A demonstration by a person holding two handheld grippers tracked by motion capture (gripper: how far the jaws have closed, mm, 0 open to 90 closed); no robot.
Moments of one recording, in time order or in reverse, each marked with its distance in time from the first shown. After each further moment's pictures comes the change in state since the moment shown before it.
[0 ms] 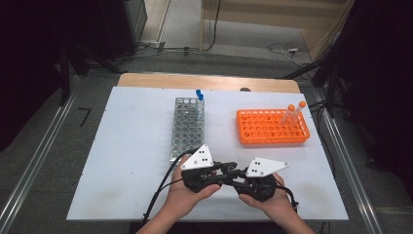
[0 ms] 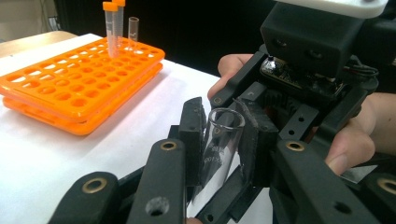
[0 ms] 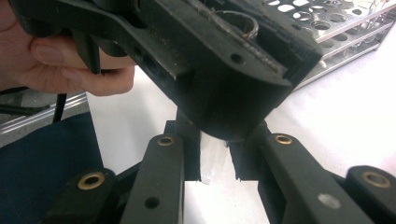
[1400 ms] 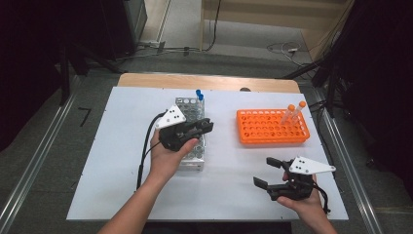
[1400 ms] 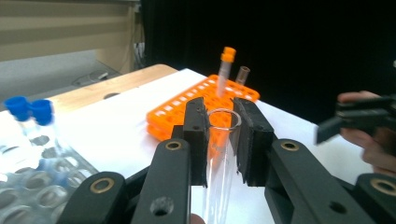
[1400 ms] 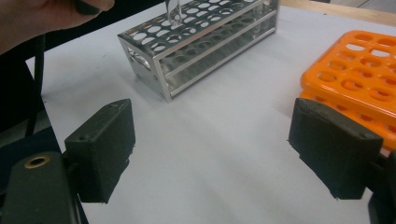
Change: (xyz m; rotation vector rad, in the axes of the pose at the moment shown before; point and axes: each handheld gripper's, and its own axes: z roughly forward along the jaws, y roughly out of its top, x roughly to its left) left arm 0.089 0.038 -0.040 -0.111 0.255 -0.058; right arm -0.042 -0.045 -0.070 -0.101 -0.139 0.162
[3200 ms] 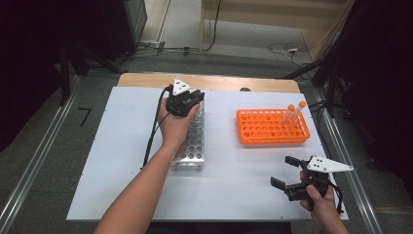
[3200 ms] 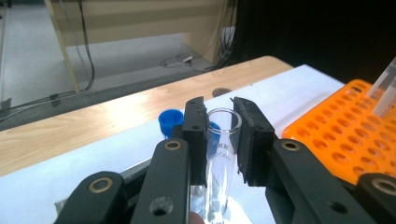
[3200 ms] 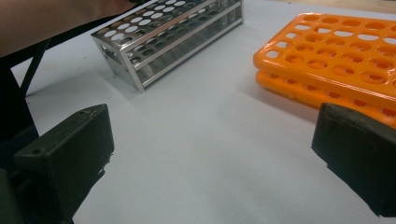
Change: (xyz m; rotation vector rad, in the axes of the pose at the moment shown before) left arm 0.079 0.006 0.069 0.087 0.357 -0.026; right arm -0.034 -0.017 -0.024 -0.012 -0.028 0.062
